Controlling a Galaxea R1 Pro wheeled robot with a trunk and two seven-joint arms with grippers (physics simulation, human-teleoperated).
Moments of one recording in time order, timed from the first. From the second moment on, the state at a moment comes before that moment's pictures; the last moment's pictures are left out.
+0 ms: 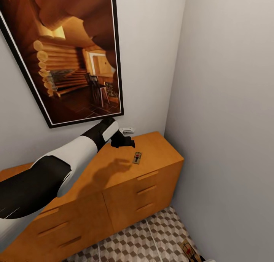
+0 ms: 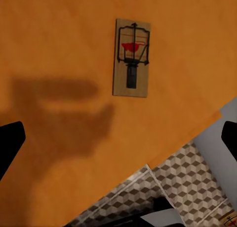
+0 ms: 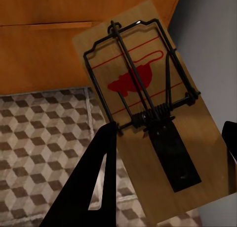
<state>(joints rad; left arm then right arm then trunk) -1.44 -0.17 -0.46 -0.27 0.69 0.99 0.13 -0.28 -0.06 0.13 -0.07 0.09 -0.78 -0.02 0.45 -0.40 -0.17</state>
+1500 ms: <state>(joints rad) -1.42 -0.17 -0.52 -0.26 0.60 0.99 0.28 -0.27 -0.06 0.13 -0.07 0.09 -0.78 -0.02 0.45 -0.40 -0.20</state>
